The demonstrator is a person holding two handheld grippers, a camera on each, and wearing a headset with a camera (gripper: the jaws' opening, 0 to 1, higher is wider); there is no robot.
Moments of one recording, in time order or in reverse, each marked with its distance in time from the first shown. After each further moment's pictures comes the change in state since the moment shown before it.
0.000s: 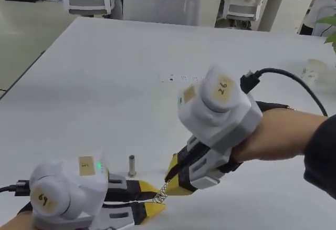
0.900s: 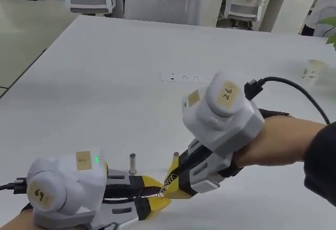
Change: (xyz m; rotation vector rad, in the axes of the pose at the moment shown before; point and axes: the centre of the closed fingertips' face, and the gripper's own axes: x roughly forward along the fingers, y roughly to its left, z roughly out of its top) left arm 0.001 -0.003 0.016 -0.030 -0.072 0.002; right arm 0.007 0.003 -0.003 0.043 -0.025 0.020
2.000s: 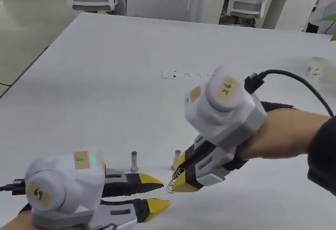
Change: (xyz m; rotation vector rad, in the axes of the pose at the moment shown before) left arm -0.003 0.003 -0.009 -0.046 0.014 0.030; right arm -0.006 -0.012 -0.014 0.000 0.065 -0.032
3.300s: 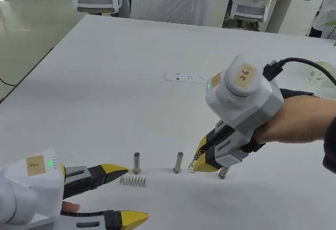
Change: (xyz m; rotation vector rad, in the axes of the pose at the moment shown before) left arm -0.050 0.017 -0.004 -0.051 -0.011 0.155; right arm -0.025 -0.040 -0.019 0.043 0.050 -0.110
